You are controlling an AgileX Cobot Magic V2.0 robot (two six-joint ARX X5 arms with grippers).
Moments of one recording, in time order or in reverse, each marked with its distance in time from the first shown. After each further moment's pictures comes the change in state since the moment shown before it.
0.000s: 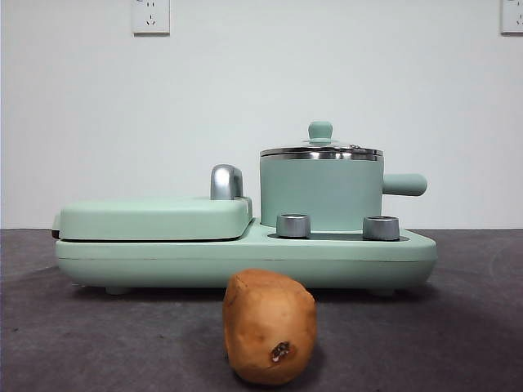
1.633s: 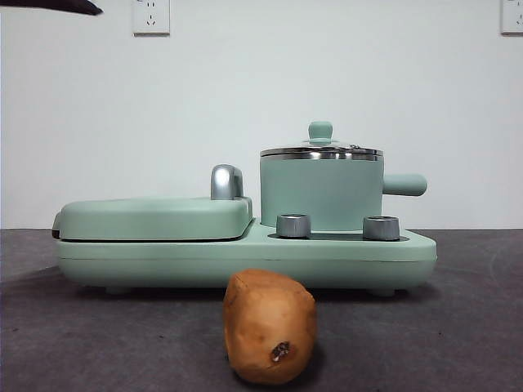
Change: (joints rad) left arm -0.274 0.910 0.843 -0.354 0.536 0.121; right arm 0.000 0.515 0.623 -0.389 -0.706 -0.034
